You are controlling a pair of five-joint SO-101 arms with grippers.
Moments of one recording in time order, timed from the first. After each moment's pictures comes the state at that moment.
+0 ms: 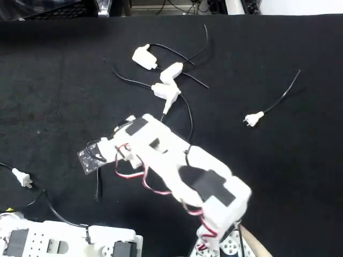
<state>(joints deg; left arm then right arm) -89.5 -85.2 96.8 47.2 -14.0 -43.2 15.3 18.8 54.9 73.3</state>
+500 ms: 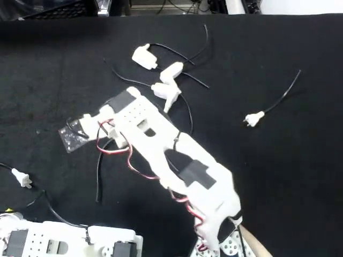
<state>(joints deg) -89.7 -85.2 96.8 47.2 -14.0 -43.1 27.2 -13.3 73.4 73.6</state>
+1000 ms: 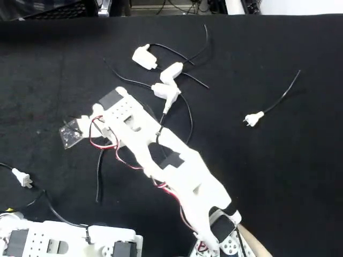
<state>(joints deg) -89.7 -85.2 96.8 47.2 -14.0 -43.4 48.7 -35.7 83.9 69.9</state>
